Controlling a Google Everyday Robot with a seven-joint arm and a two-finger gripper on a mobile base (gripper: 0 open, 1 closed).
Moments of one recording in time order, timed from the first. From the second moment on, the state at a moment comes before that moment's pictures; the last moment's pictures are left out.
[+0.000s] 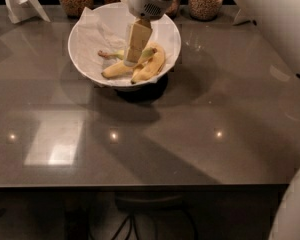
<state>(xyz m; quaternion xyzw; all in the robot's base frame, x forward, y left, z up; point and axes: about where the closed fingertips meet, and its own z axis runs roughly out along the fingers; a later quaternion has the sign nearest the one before) 0.641 0.058 0.964 -0.73 0.61 0.04 0.31</state>
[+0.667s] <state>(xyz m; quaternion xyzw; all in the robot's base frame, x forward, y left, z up) 0.664 0.057 0.935 -0.73 0.63 0.03 0.27</state>
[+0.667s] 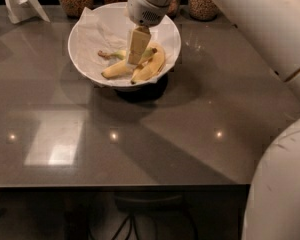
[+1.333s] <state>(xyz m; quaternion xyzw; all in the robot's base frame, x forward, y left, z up) 0.671 0.044 0.913 -0.72 0.65 0.02 0.25</state>
